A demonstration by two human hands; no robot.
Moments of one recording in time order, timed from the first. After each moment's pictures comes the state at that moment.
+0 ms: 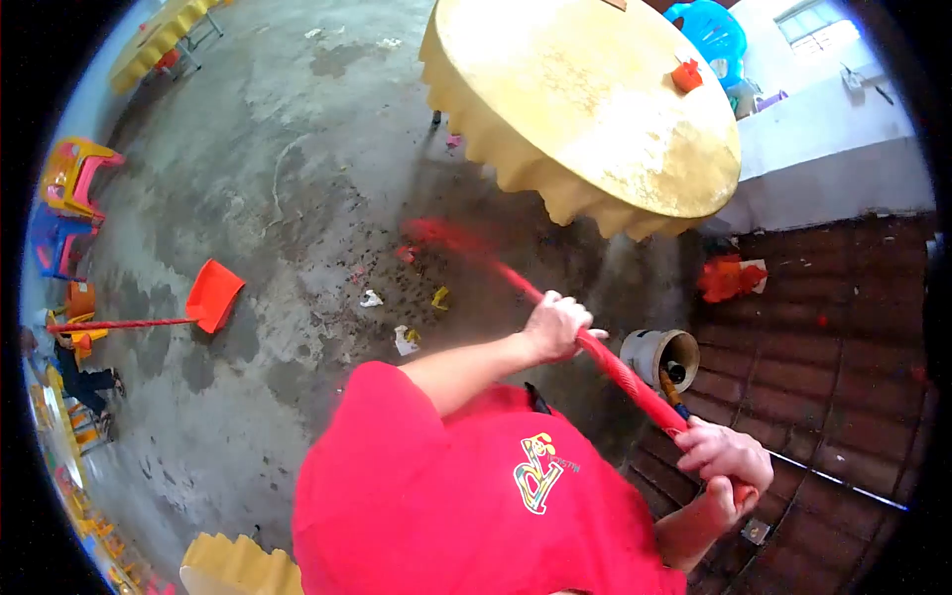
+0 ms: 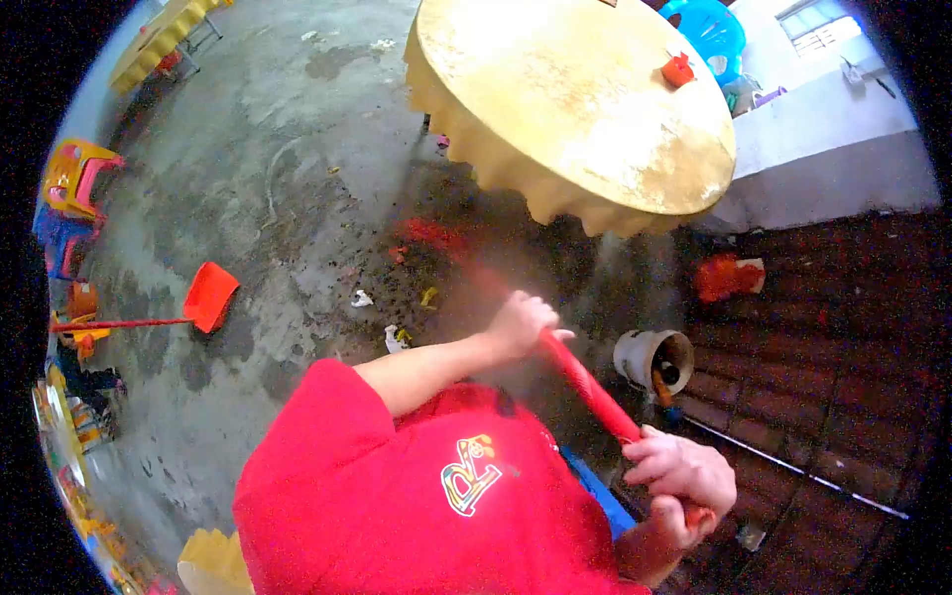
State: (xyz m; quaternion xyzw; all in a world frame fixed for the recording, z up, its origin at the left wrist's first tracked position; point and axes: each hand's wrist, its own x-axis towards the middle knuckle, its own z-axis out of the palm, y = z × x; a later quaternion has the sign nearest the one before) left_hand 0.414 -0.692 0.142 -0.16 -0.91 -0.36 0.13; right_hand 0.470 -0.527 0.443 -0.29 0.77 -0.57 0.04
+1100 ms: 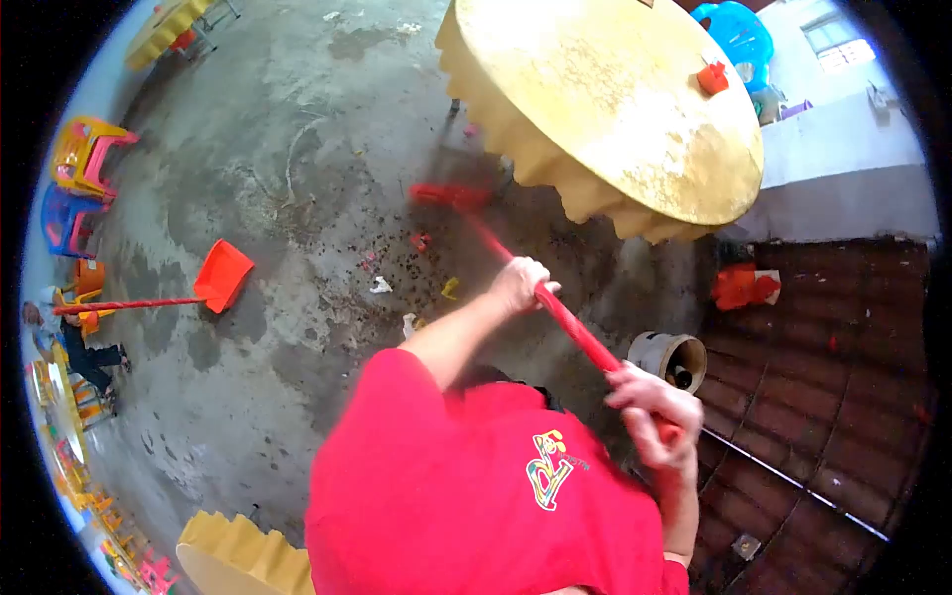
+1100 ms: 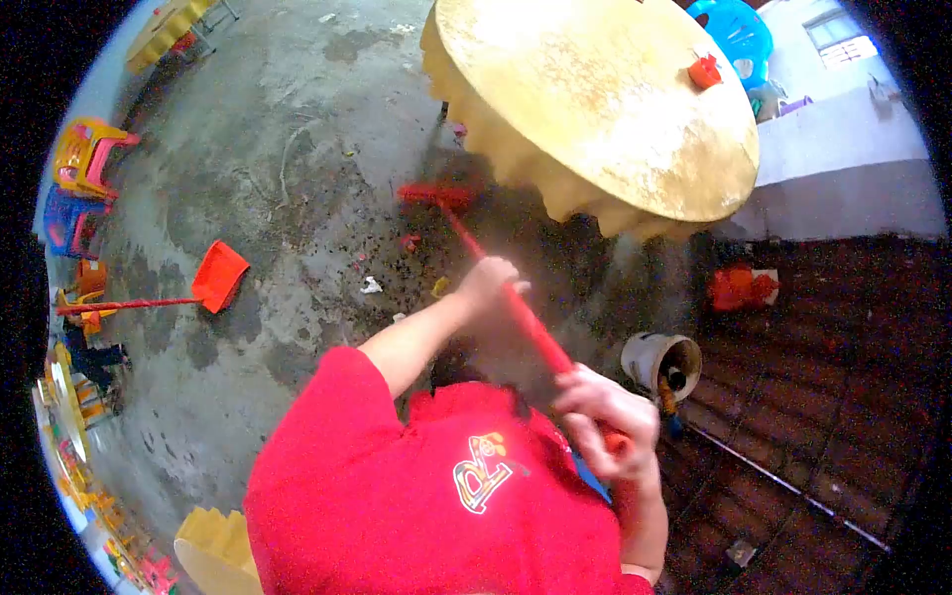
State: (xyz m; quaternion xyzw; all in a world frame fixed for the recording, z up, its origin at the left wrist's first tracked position) left_hand 0.379 -0.766 0.051 -0.10 -0.93 -0.34 0.08; right_hand 0.426 -0.570 0.368 -0.33 0.78 -0.50 0.17
